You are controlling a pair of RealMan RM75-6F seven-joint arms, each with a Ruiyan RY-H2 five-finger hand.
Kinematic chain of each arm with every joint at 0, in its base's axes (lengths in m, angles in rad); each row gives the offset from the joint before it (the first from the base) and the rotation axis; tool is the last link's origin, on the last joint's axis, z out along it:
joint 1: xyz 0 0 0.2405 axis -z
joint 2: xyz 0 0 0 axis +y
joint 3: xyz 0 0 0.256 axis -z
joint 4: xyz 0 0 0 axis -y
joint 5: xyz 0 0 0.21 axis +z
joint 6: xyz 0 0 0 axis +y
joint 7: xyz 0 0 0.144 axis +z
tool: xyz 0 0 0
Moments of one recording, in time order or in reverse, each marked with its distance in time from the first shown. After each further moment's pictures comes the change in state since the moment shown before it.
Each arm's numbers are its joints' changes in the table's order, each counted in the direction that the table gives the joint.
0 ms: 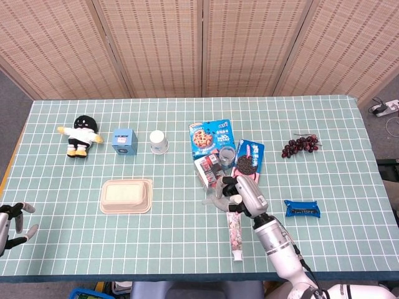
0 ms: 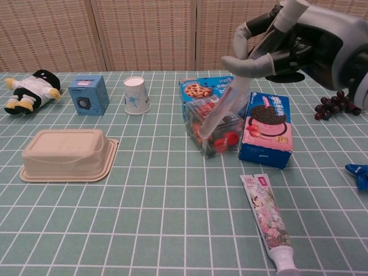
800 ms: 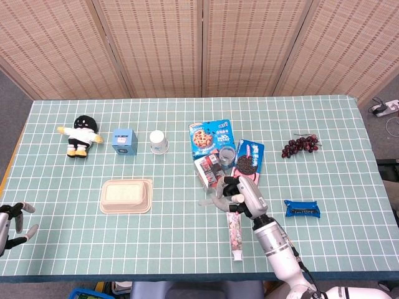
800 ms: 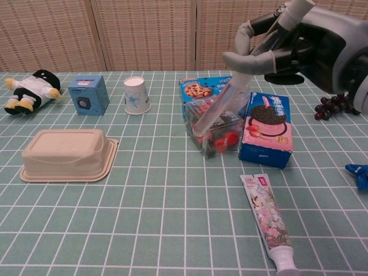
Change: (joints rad) left arm 0.000 0.001 0.000 0.003 -0.002 -0.002 0.003; right arm 0.025 -0.023 -0.011 0.003 -0.008 -0.004 0.113
